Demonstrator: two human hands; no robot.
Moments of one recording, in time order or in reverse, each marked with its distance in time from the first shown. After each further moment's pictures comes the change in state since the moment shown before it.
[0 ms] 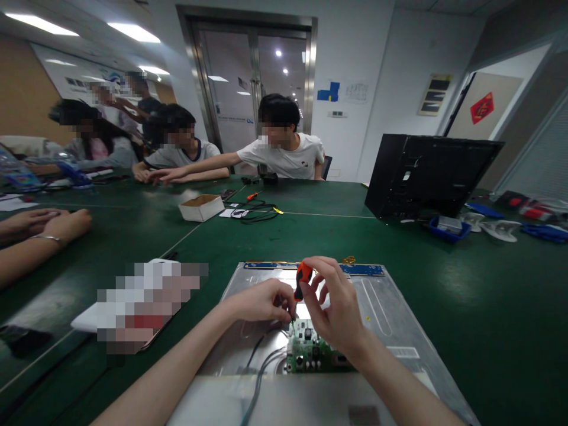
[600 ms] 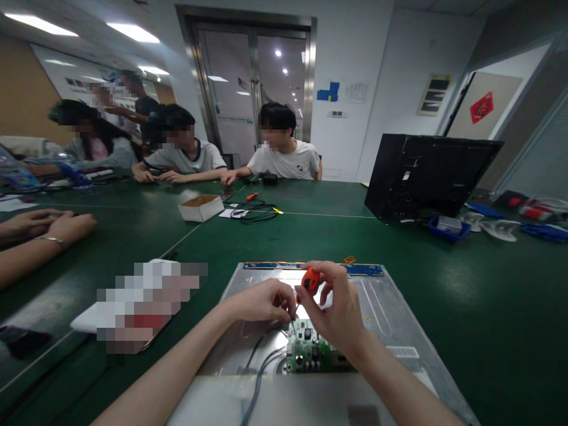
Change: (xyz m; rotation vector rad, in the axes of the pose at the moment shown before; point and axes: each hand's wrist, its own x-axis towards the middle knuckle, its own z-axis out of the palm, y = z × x) left_hand 0.000 -0.003 0.000 0.002 0.001 0.023; right_hand -0.001 0.002 0.004 -0.016 0.079 -0.006
